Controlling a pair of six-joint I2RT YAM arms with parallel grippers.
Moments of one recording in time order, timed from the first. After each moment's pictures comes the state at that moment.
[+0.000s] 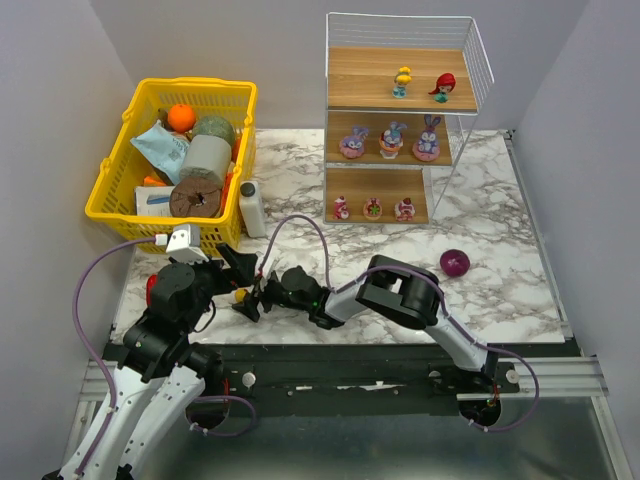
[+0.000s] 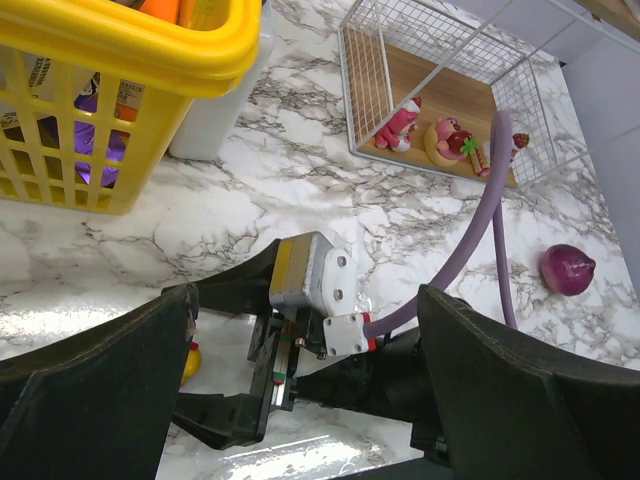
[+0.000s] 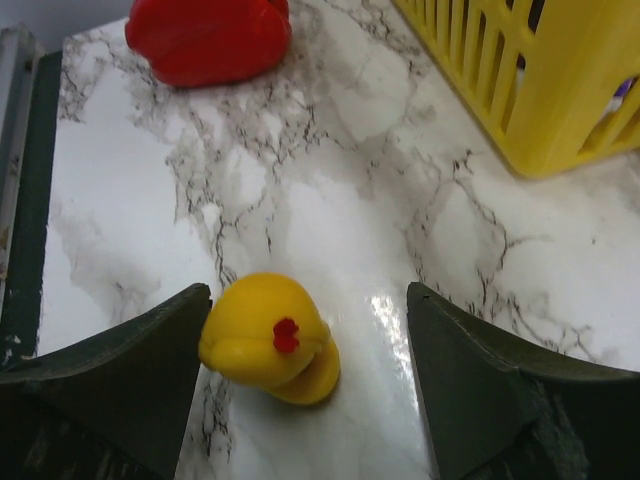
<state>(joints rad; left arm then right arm) -0.45 0.35 0.64 -0.58 -0.17 -0.57 1.18 2.32 1.19 1.01 -0.11 0.10</state>
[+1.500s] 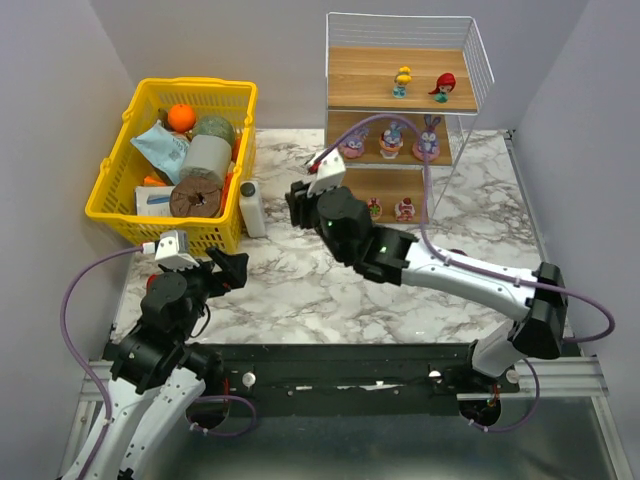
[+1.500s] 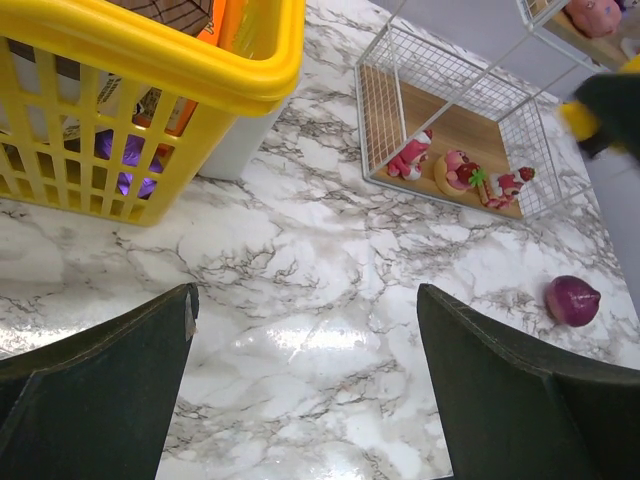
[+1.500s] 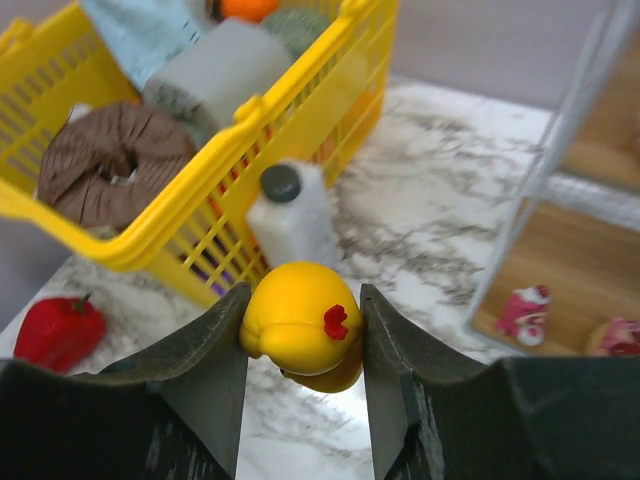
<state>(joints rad) -0.45 0.28 0.64 -0.60 -0.24 -0.58 1.15 1.60 1.38 0.08 0.63 0.20</state>
